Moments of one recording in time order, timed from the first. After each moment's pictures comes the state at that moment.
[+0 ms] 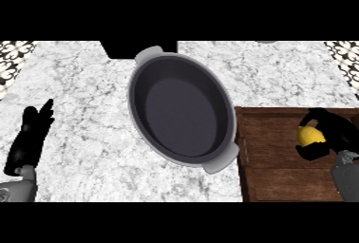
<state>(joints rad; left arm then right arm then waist) -0.09 0.29 0.15 -1.45 -0.18 0.06 0.38 -0.21 -0.41 -0.04 -1.29 0.89 0.23 0.32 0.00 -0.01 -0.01</state>
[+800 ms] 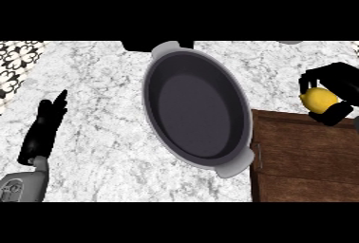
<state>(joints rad) -0.15 0.26 0.10 -1.46 -0.21 0.04 0.38 -0.57 -0.64 0.08 -1.03 0.89 0.22 -0.46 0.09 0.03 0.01</state>
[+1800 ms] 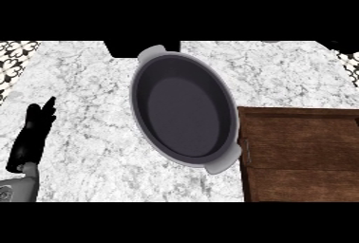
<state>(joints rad) -0.11 0.28 0.15 -1.45 -0.20 0.05 0.38 -1.01 -0.62 -0.19 -0.84 0.48 0.35 -0.79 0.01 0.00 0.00</state>
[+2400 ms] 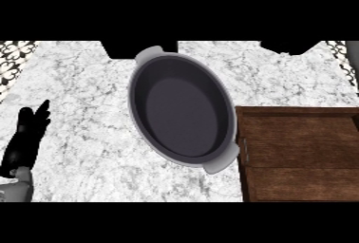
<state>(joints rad) -0.08 0.29 0.17 -1.47 -0.19 0.04 0.39 -1.10 -0.44 -0.06 -1.09 0.42 0.54 -0.41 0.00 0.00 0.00</state>
